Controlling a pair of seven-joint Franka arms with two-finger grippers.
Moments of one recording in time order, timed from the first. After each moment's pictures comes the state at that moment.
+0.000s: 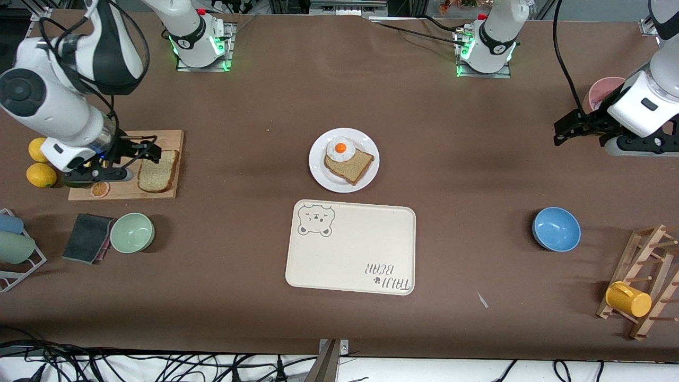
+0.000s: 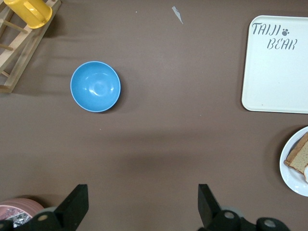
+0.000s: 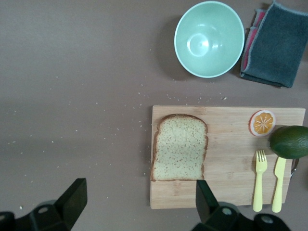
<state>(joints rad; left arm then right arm) 0.05 0.00 -0.10 -1.68 0.00 1.65 -0.05 0.10 0.06 0.00 -2.03 -0.12 2.00 0.09</state>
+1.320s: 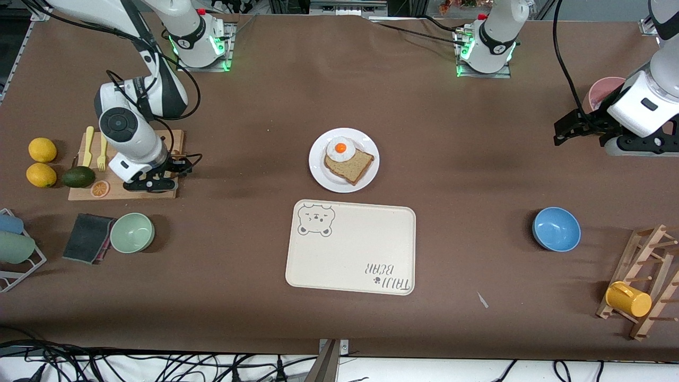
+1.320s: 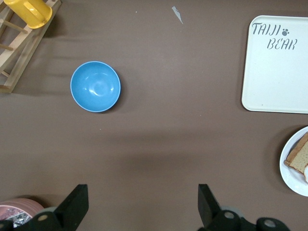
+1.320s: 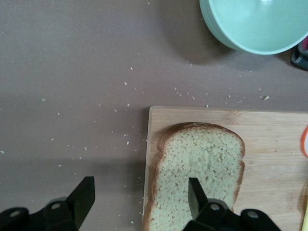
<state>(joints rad) 0.05 0.00 -0.10 -1.68 0.00 1.65 -0.05 0.09 0.24 0.00 -2.28 -0.31 2.42 0.24</state>
